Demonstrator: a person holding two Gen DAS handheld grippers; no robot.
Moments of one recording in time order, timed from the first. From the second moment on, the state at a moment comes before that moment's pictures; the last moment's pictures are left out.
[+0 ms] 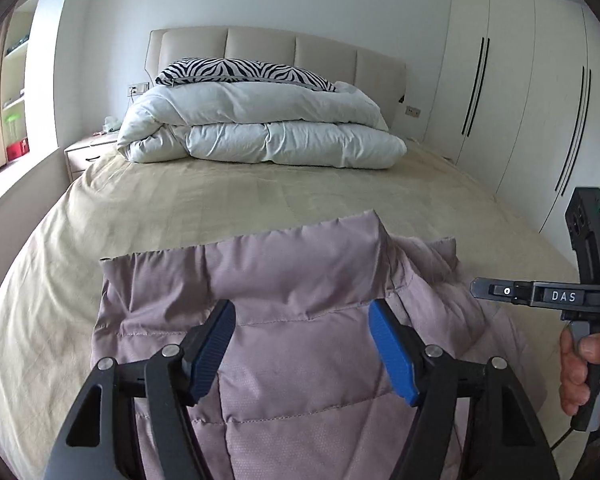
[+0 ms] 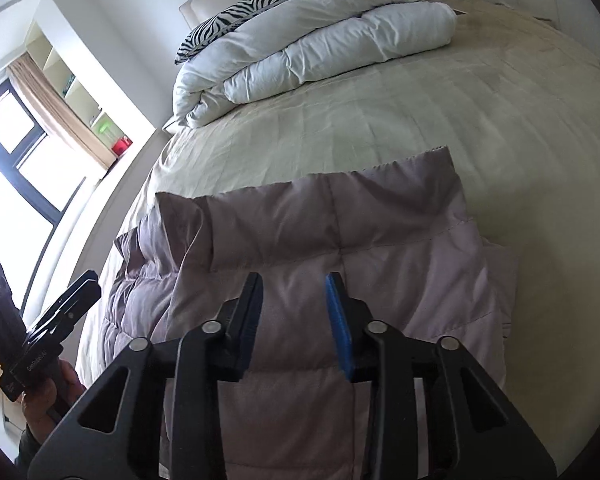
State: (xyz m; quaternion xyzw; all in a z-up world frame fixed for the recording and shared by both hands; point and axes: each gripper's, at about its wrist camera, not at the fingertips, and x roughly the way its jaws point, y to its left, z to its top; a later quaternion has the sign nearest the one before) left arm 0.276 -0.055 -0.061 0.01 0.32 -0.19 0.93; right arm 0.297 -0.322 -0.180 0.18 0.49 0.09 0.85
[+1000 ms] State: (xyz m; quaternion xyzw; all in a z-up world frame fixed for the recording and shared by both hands) left arm 0.424 -0.075 -0.168 0.05 0.42 -0.11 0.90; right arm 0.411 -0.284 -0.301 0.05 0.54 0.01 0.84
